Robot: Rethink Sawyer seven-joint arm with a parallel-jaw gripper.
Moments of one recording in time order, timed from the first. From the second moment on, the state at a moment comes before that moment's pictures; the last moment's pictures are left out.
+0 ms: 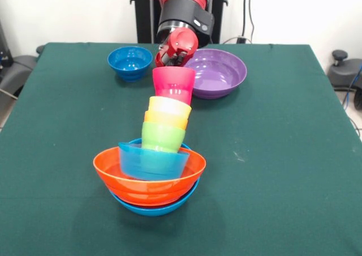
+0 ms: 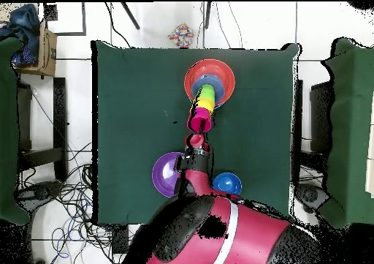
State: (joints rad) arm -0.38 -0.33 -0.01 2.03 -0.16 -1.25 2.85
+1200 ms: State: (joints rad) arm -0.40 -0.30 -0.04 1.94 -0.16 -1.20 2.85
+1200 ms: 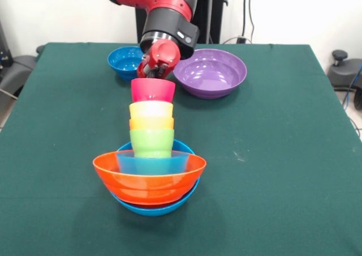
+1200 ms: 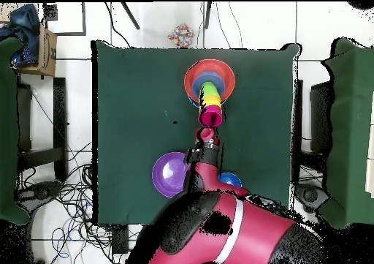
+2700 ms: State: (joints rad) arm -0.37 -0.40 -0.05 1.91 -0.15 -0.99 2.85
